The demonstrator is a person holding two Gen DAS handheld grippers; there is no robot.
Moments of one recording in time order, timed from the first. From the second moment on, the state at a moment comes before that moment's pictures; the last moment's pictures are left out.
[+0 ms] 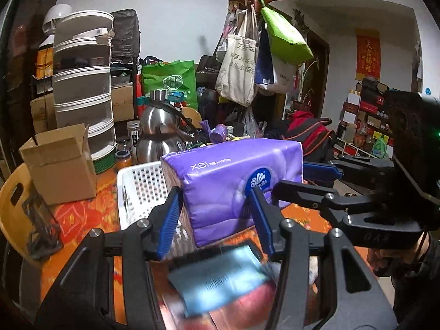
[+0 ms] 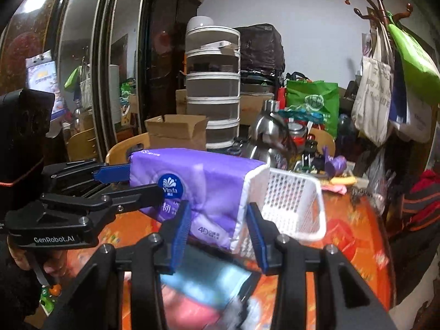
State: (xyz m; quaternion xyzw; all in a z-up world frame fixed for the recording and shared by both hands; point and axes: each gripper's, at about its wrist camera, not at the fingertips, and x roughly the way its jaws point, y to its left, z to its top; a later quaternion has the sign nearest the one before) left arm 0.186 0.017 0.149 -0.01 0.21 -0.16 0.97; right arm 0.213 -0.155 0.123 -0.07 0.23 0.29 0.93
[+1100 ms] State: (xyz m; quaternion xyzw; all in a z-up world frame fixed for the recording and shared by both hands) left arm 0.410 0.048 0.030 -0.14 0.40 -0.13 0.90; right arm 0.407 -0.145 0.017 -0.05 0.40 0.26 0.88
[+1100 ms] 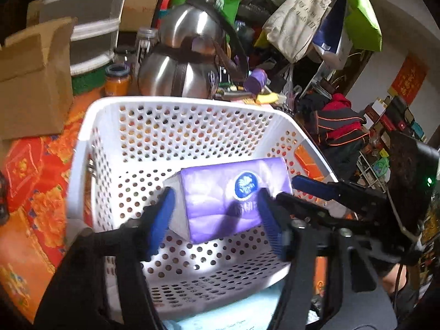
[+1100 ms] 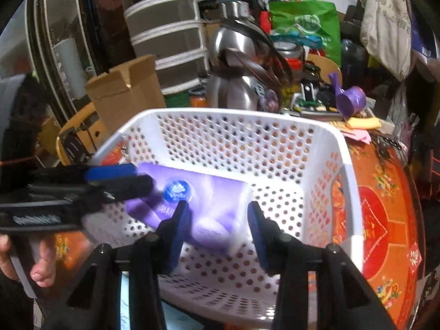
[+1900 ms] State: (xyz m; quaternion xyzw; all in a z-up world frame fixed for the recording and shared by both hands) left arm 0.187 0.074 0.078 -0.04 0.30 -0.02 0.95; right arm 0.274 -0.216 0.047 0.04 0.36 0.22 0.91
